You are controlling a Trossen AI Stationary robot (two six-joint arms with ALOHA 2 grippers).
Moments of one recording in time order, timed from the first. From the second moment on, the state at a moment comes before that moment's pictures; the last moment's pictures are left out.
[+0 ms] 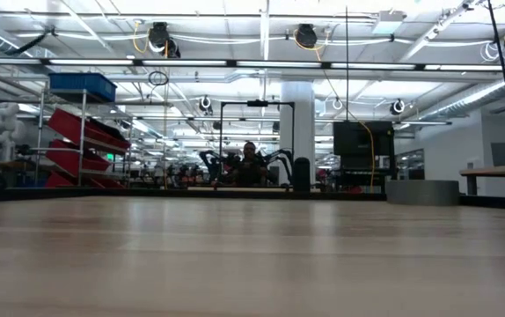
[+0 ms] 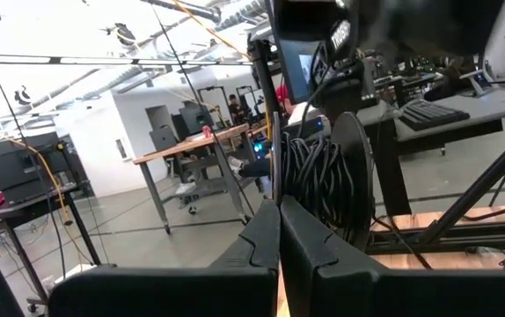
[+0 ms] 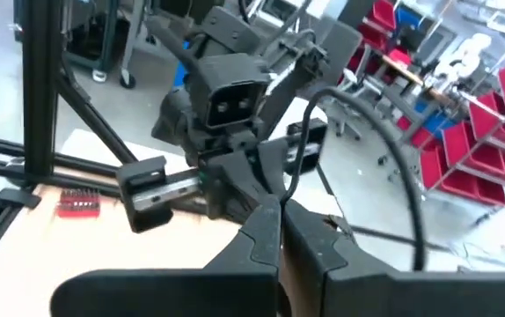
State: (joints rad) left arm -0.66 1.26 0.74 0.93 -1.00 0.63; right arm 0.49 1.83 2.03 -0.47 0.72 -0.19
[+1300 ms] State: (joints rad) left arm -0.66 1.26 0.74 0.93 -1.00 0.63; right arm 0.55 1.80 1.85 -1.53 0.71 0.74
